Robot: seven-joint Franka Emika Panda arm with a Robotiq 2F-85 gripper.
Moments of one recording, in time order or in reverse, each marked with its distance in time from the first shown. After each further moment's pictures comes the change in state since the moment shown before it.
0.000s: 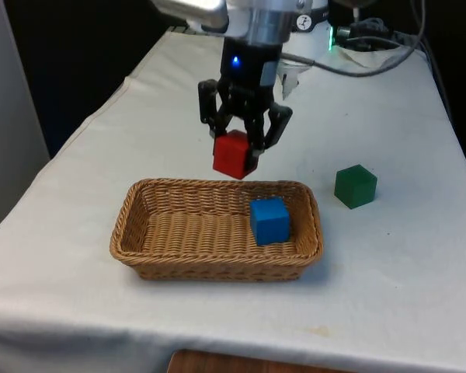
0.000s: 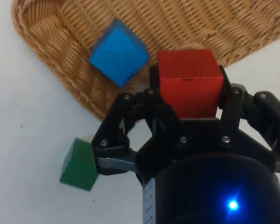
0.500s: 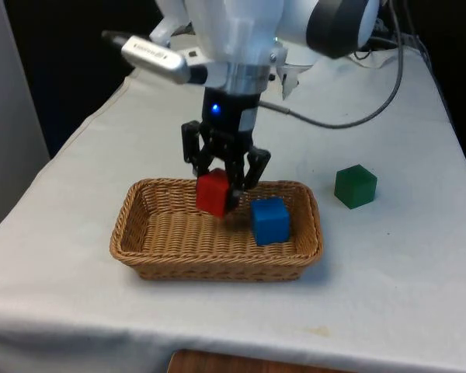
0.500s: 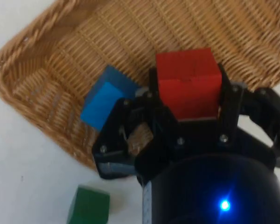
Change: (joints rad) arm -0.044 0.188 -0.038 0.106 0.190 0.009 -0.083
